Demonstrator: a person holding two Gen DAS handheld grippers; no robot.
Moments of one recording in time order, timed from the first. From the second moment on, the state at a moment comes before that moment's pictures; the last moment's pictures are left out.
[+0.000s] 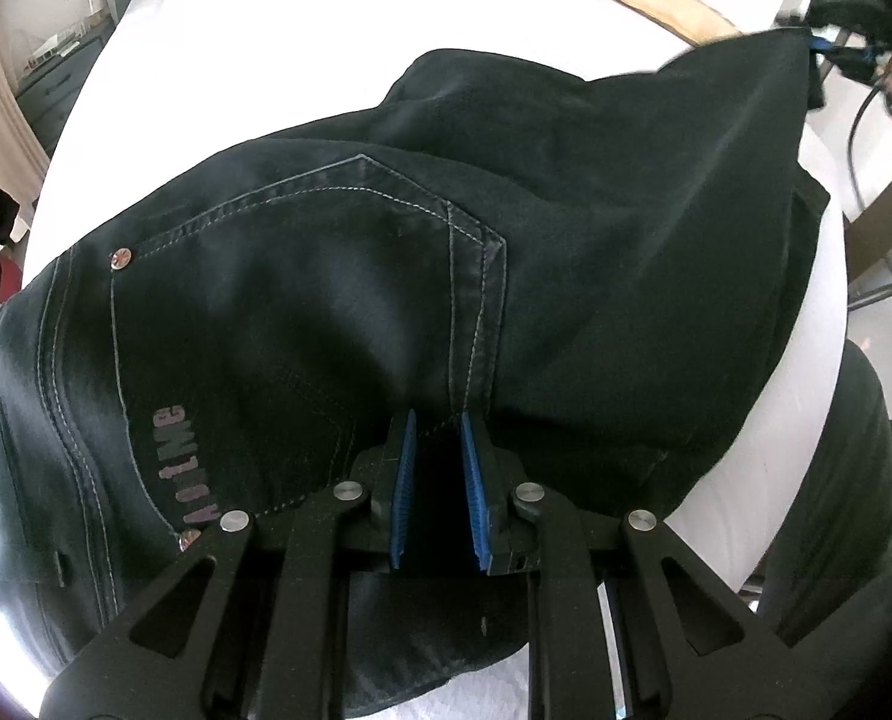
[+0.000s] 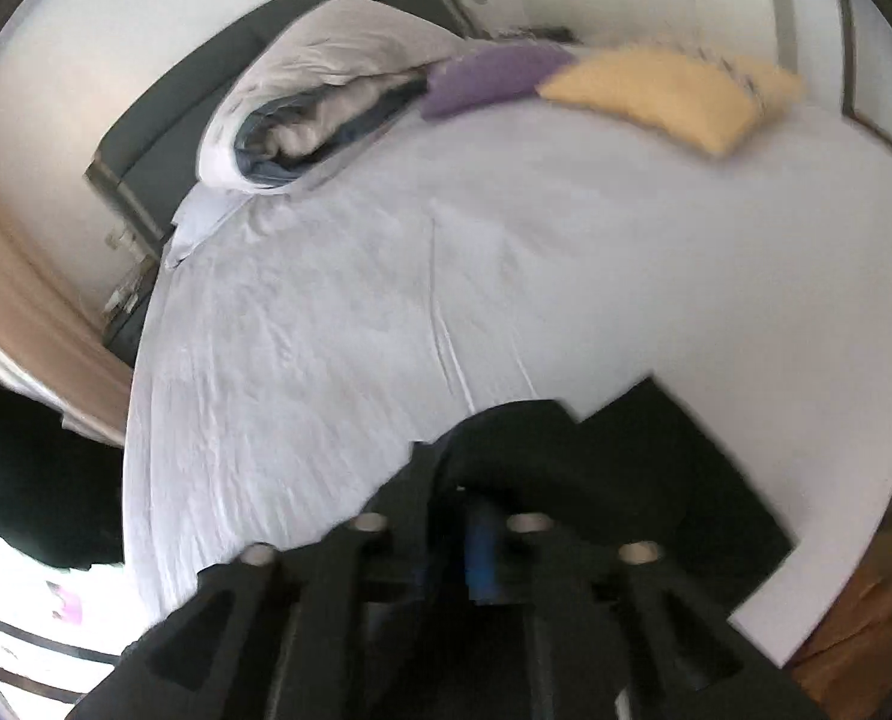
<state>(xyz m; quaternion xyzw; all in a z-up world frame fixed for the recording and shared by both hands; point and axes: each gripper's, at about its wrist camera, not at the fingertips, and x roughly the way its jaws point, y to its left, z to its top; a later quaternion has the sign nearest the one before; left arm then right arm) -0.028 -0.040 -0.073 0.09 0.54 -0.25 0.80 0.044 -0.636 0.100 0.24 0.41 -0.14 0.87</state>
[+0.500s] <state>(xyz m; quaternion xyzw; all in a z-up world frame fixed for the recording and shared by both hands) -0.033 -0.047 -0.072 0.10 0.53 -0.24 0.80 -0.093 -0.775 -0.027 0.55 0.28 -0.14 0.77</state>
